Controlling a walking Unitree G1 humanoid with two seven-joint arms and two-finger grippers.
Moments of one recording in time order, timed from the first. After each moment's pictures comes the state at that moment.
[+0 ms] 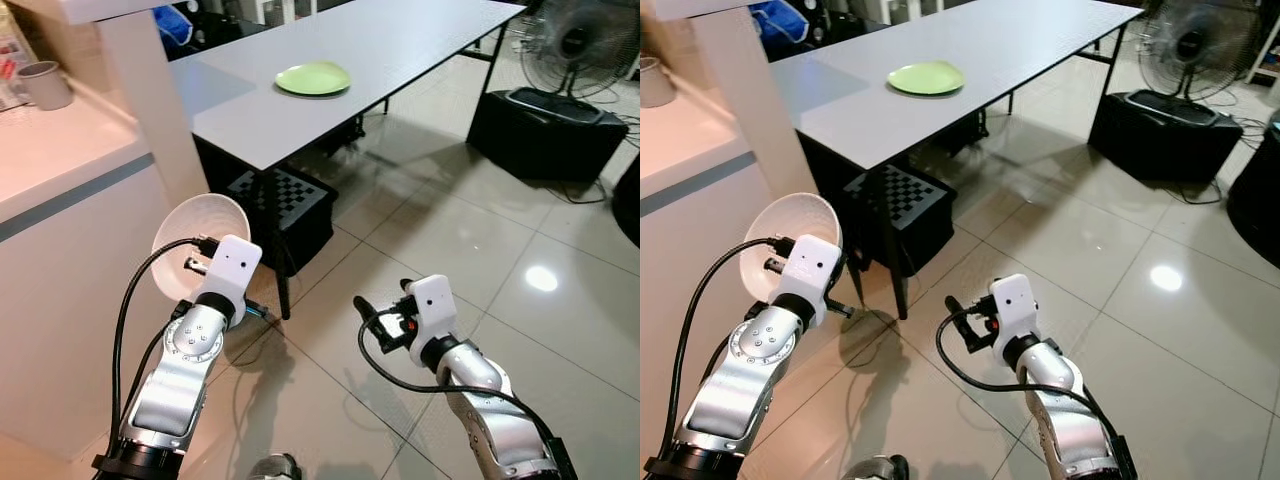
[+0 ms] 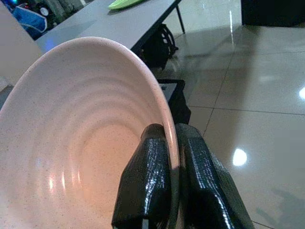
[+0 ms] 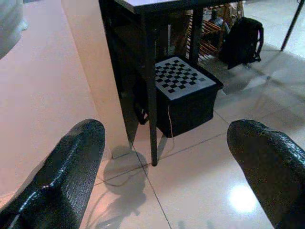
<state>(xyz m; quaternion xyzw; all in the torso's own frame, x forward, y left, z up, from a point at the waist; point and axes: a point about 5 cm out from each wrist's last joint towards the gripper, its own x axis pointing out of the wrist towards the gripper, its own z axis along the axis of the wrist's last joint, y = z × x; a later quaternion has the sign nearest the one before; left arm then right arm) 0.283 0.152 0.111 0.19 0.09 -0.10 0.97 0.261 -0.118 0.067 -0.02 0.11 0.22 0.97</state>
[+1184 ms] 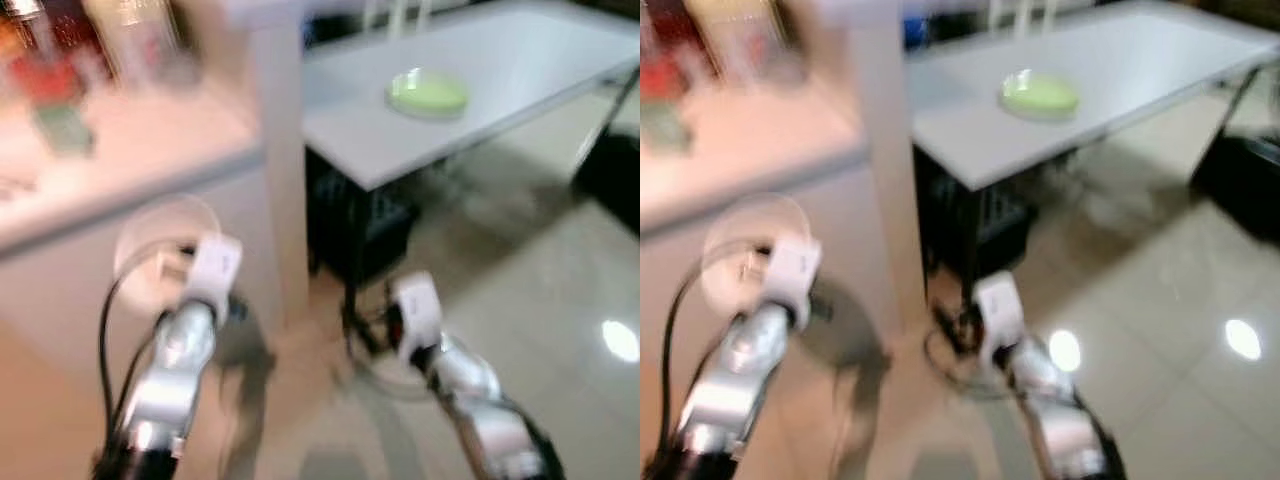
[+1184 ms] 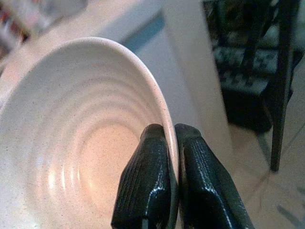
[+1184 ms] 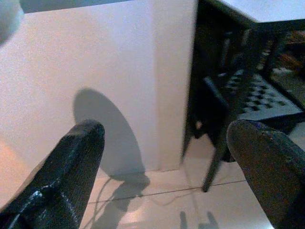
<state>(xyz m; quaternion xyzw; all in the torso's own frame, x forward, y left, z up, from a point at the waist) 0.288 0.163 0.108 0.21 0.11 -0.02 0.97 0.257 -0.109 0.061 -0.02 0.12 0.25 0.96</state>
